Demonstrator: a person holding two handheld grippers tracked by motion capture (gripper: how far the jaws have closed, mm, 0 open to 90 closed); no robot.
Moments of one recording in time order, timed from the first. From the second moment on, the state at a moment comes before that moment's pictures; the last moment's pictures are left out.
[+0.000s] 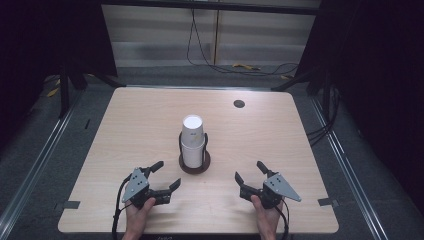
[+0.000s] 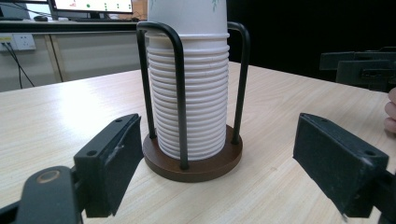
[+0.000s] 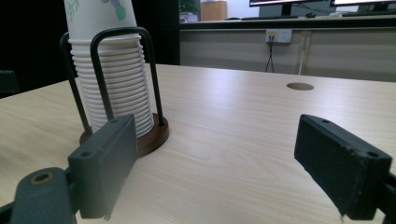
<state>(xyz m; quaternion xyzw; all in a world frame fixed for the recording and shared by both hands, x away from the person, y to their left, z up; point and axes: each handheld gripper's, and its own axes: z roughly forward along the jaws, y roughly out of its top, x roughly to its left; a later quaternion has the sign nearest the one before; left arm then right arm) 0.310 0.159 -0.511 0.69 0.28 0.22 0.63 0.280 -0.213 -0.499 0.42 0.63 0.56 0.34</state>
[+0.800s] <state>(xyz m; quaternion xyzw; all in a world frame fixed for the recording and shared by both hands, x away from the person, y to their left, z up) 0.309 0.158 -0.511 0.69 0.28 0.22 0.63 0.300 -0.206 -0.472 0.40 0.67 0.58 0.25</state>
